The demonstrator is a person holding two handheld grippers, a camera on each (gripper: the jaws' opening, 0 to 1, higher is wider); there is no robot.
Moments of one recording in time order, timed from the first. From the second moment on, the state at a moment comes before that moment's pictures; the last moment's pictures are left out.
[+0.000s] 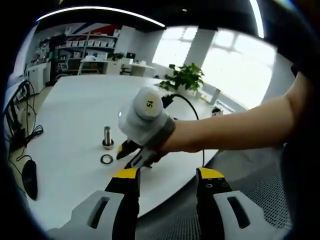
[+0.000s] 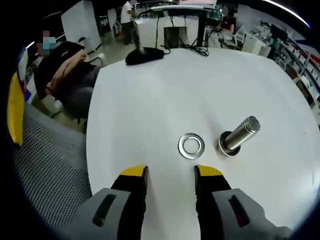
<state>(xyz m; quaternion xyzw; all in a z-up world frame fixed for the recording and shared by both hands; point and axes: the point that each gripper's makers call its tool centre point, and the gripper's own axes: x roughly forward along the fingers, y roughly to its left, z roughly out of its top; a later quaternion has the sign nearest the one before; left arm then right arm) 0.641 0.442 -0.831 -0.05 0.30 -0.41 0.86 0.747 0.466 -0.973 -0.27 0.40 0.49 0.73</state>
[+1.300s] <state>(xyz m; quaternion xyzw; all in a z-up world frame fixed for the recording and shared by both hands) 0.640 0.443 -0.833 -0.05 0.30 -0.41 0.86 0.778 0.489 -0.970 -0.25 0.39 0.48 0.74</state>
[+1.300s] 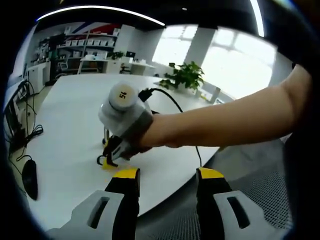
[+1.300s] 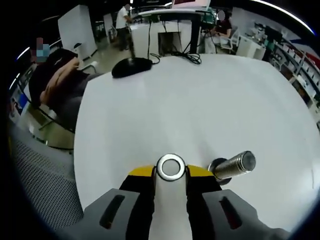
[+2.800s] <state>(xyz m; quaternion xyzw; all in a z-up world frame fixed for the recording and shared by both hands) 0.640 0.443 -0.835 -0.05 0.31 -0.41 0.86 0.769 0.477 -0.923 -0.23 0.36 0.49 0.76</state>
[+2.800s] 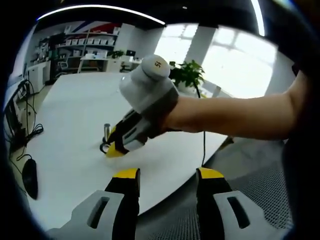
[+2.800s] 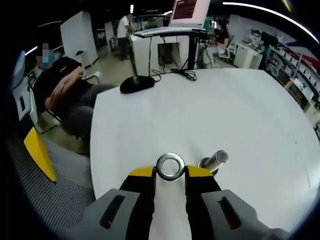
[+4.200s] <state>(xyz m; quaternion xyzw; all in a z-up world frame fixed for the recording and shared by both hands) 0.638 0.445 -0.838 -0.04 0.32 -0.40 0.86 0.790 0.478 -0.879 -0.23 0.32 0.48 0.79</state>
